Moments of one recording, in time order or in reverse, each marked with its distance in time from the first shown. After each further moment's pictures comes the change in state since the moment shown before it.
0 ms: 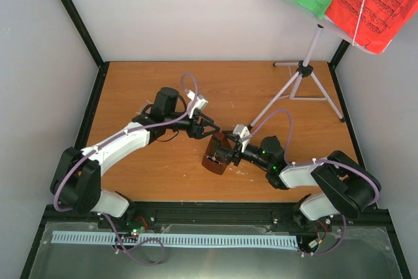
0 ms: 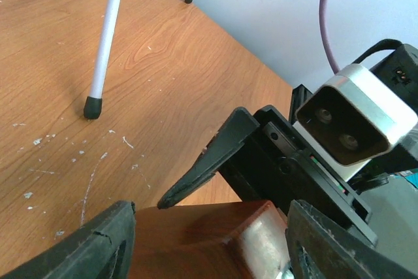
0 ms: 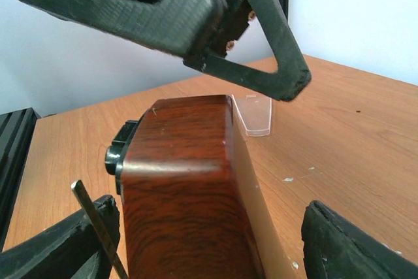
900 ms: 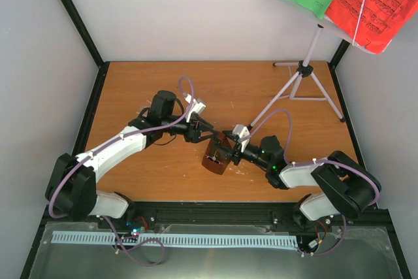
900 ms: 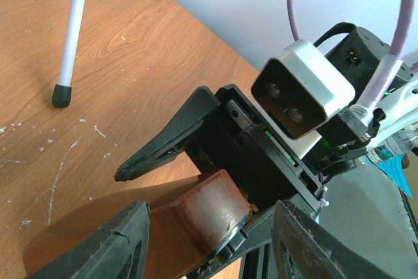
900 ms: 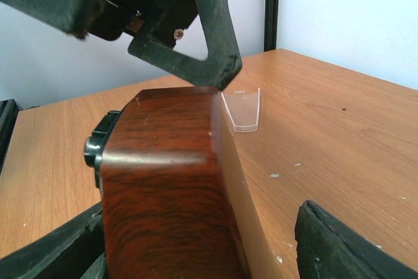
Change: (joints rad) left arm 0.000 -0.076 -0.045 -0.029 0.060 -0.005; right arm 0.000 -0.004 0.006 -0.033 0.035 -0.045
